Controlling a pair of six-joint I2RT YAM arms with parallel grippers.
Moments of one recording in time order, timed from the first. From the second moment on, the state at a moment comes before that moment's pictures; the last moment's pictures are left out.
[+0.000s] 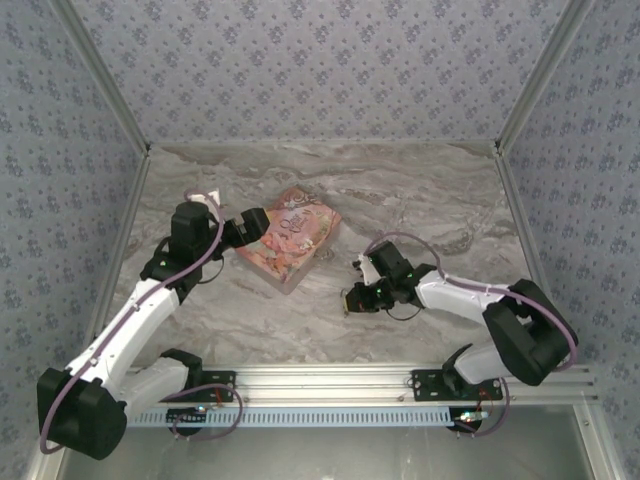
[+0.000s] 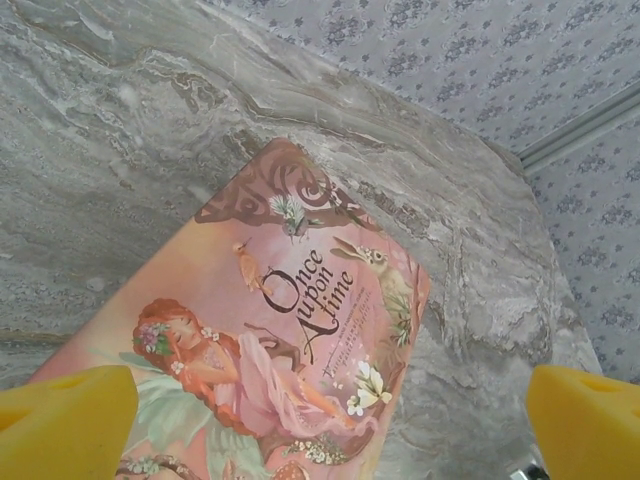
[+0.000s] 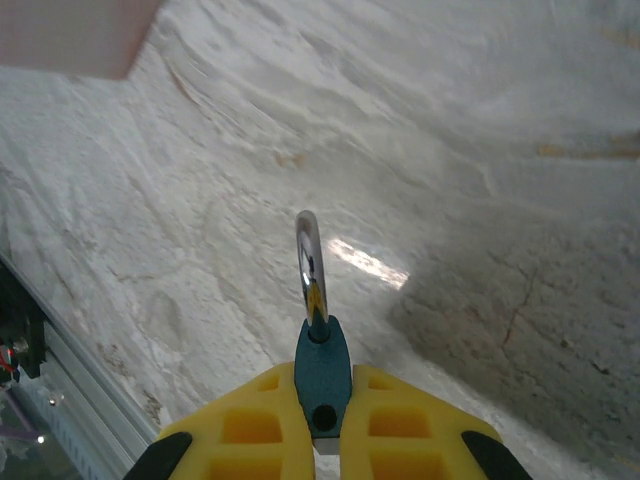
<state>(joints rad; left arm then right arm) -0.35 0.99 0.76 -0.22 0.19 -0.63 0.66 1.41 0.59 -0.25 -0.49 0.54</state>
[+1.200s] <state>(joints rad) -0.31 0.78 0.73 -0.25 -0.15 -0.43 0.36 0.84 0.63 -0.43 -0.04 0.39</state>
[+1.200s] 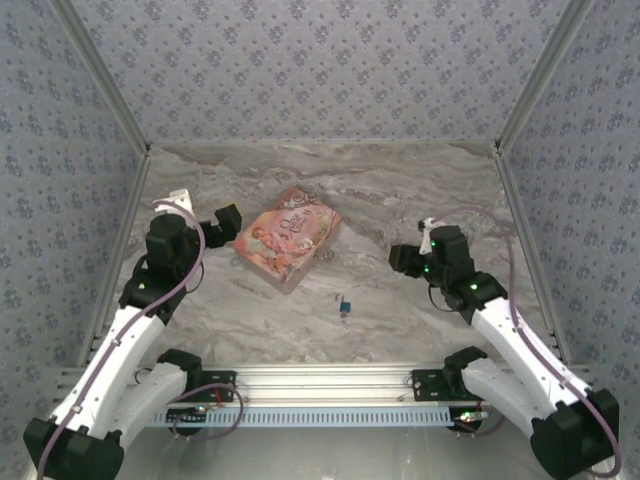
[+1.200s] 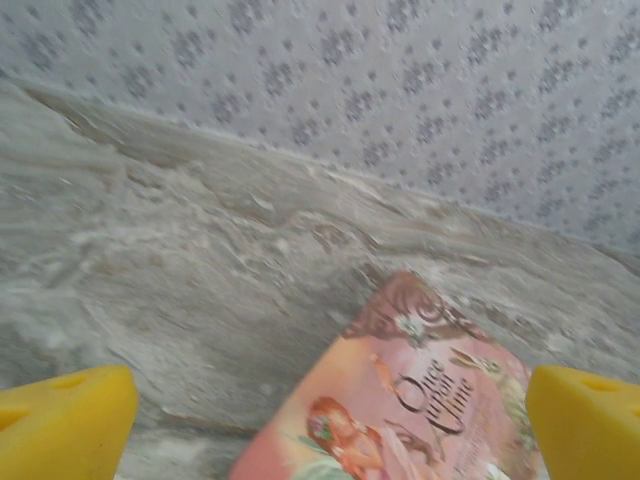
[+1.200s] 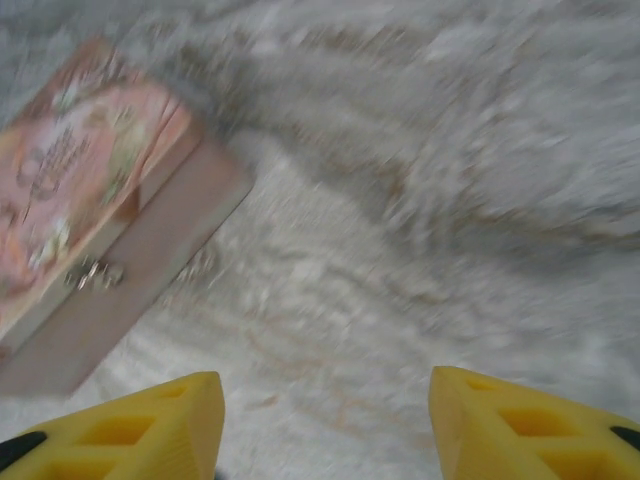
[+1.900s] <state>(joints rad) -0.13 0.75 0.50 -0.13 -0.43 -0.34 -0.07 0.59 0.19 0.01 0.11 0.30</state>
